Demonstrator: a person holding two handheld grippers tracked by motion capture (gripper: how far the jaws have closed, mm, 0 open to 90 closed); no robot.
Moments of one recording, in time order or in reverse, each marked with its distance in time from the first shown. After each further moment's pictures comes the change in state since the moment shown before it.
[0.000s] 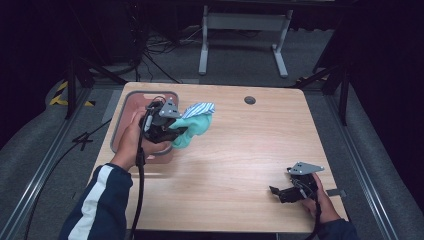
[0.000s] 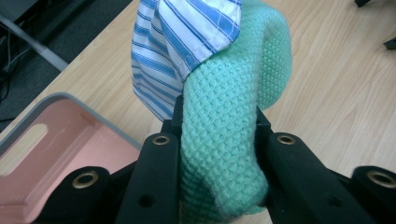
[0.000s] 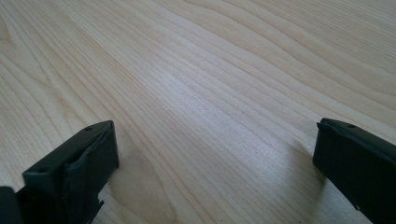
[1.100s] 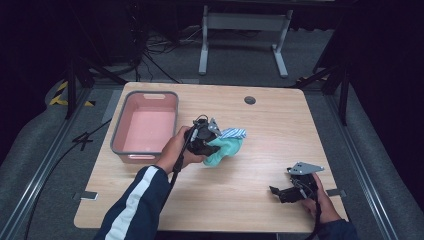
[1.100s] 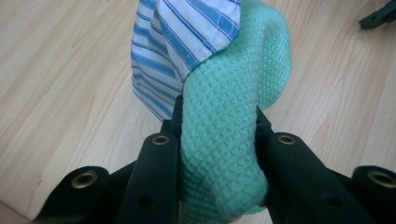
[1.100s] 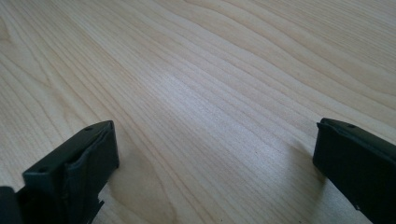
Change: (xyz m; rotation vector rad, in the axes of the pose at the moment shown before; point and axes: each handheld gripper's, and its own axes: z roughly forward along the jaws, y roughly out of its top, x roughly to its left) left arm -0.043 0.019 0.106 0.136 -0.176 0.052; right arm 0.000 0.000 0.000 0.000 -0.001 0.000
